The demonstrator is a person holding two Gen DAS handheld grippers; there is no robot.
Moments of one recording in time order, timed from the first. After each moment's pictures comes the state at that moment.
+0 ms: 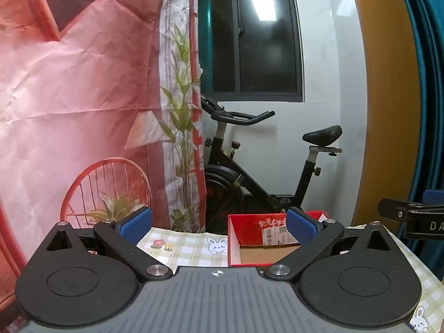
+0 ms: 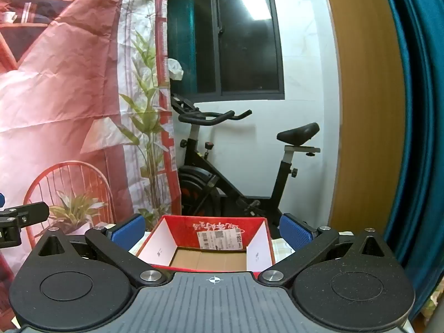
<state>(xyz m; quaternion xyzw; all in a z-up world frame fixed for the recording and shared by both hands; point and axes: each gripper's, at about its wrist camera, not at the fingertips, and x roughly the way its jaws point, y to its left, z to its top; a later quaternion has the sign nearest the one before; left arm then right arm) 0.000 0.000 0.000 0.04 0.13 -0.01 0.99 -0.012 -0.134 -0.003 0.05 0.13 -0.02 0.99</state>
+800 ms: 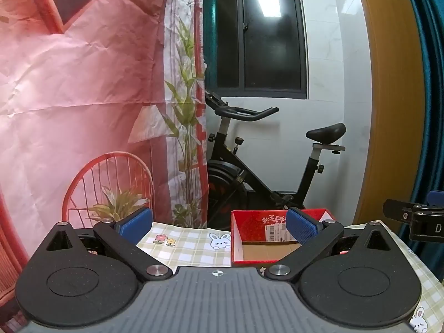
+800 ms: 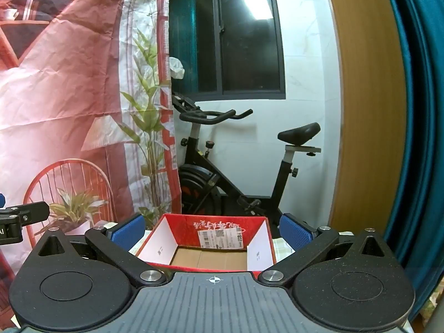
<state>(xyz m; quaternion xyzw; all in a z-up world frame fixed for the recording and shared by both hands) 0.002 -0.001 0.002 0.03 0.14 0.00 0.99 -0.012 -0.132 -0.002 0.04 0.13 -0.02 0.99</state>
